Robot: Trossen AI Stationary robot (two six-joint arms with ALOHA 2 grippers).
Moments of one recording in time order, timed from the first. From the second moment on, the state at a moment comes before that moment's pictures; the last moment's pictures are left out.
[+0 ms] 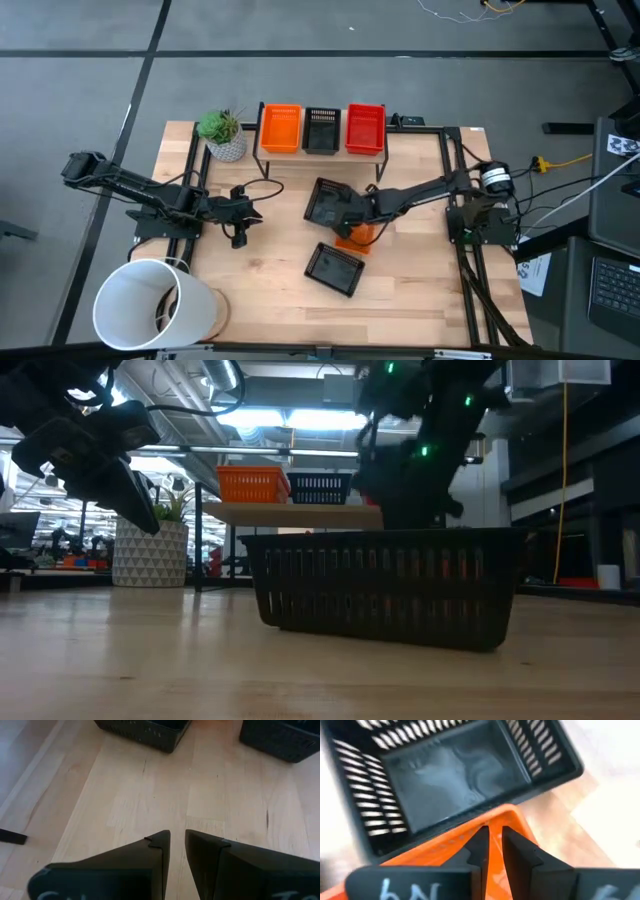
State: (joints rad) left arm -0.21 0.80 0.31 -0.18 -0.29 -0.26; right arm 0.10 1.79 1.13 -0.54 0.41 0.73
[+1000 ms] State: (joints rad) left arm -0.17 1.19 0.58 0.15 -0.12 0.03; right arm 0.48 1.51 1.15 -0.83 0.43 1.10
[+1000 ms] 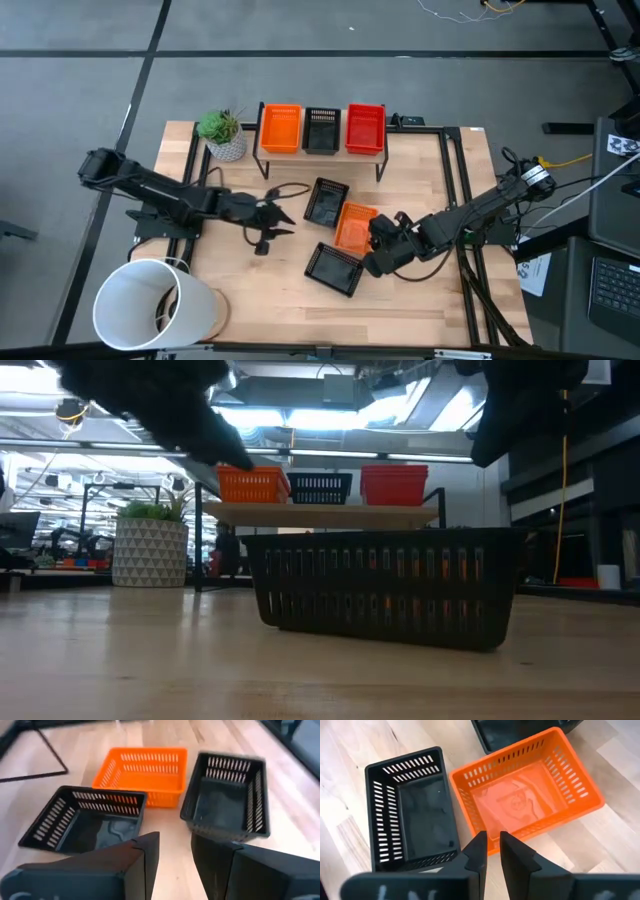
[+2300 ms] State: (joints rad) left arm -0.15 1.59 0.98 -0.33 -0.18 0.09; right arm 0.67 1.51 1.15 -0.83 0.53 1.17
